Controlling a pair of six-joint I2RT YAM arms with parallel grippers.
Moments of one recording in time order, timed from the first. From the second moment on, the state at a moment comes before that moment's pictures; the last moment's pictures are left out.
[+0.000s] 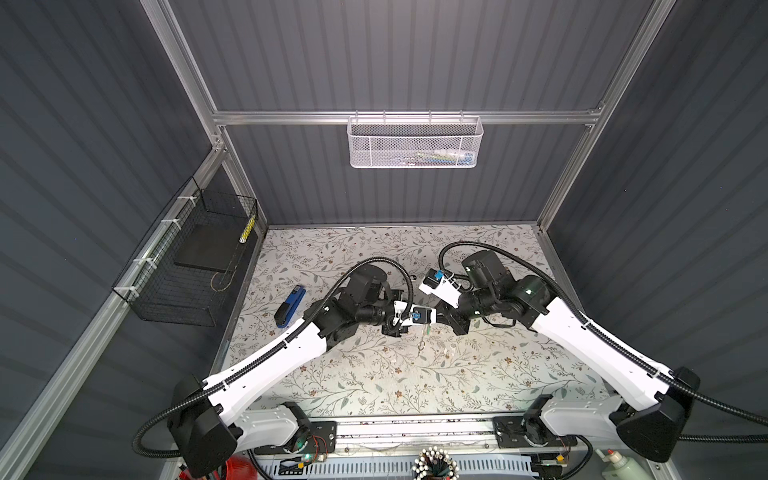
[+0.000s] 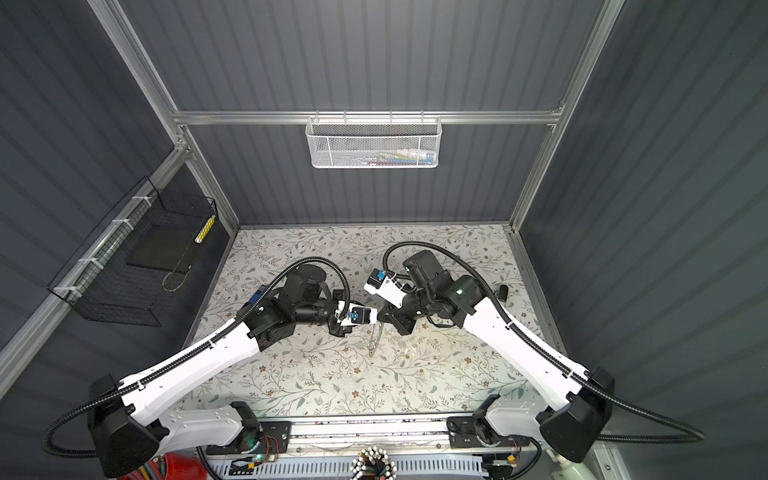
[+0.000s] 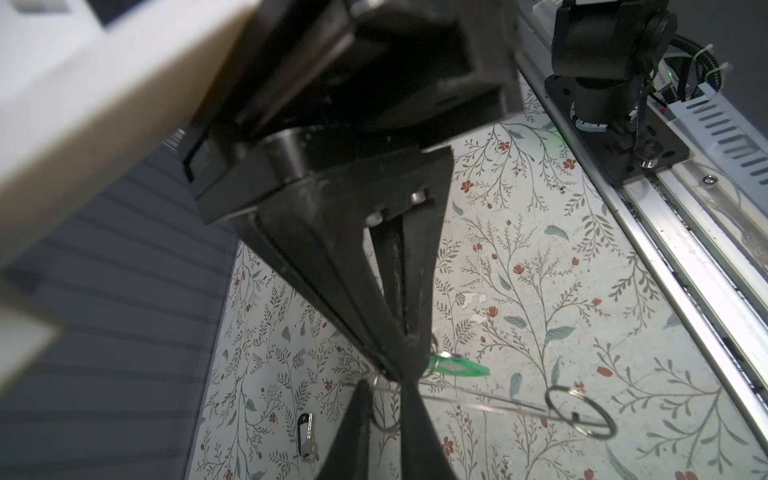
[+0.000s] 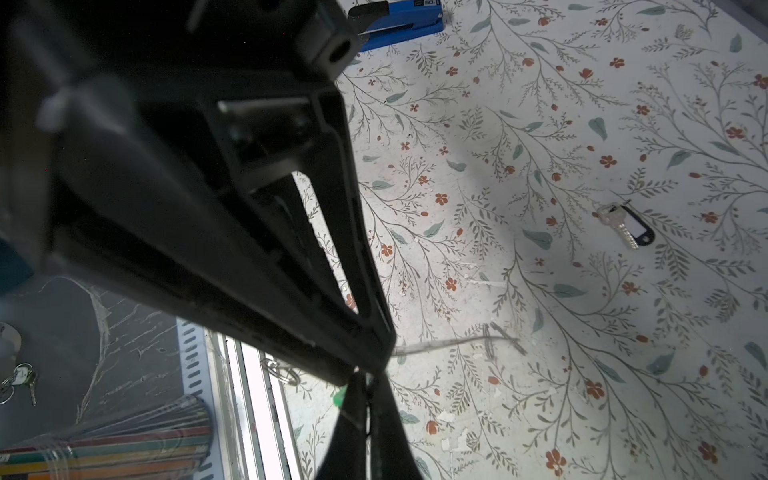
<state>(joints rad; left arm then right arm) -0.83 1.24 1.08 -0.40 0.47 0.92 0.70 1.27 1.26 -0.88 -0.47 -0.27</state>
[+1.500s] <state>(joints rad) -0.84 1.15 0.87 0.15 0.39 0.26 0.73 0.91 0.89 -0.36 -0.17 -0.12</state>
